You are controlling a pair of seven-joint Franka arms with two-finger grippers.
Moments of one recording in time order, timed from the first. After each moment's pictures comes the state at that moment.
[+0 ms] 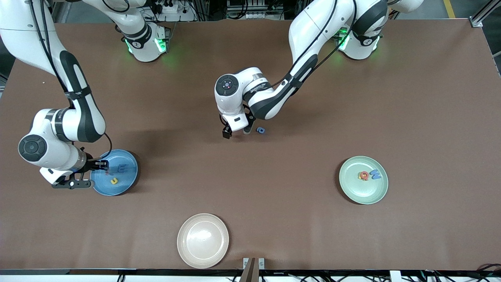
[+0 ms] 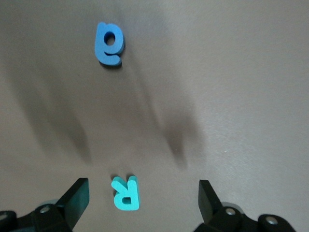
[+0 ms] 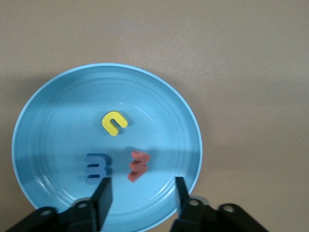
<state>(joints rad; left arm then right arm) -0.73 0.92 -0.31 -1.30 0.21 2.20 -2.30 -0.08 0.52 -0.02 -1.81 -0.14 2.26 -0.03</state>
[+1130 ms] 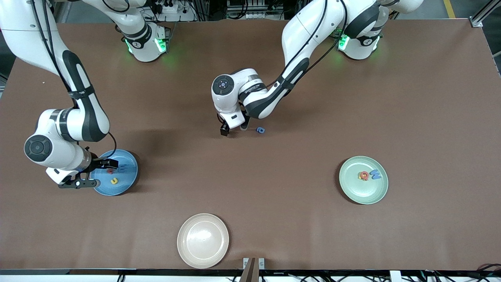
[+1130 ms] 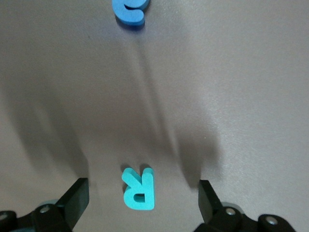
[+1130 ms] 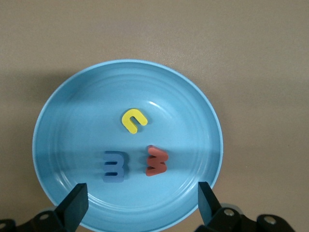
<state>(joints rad) -0.77 0.97 -0.30 -1.29 0.21 2.24 -2.37 -0.08 0.52 0.00 -1.82 -0.13 2.26 -0.03</state>
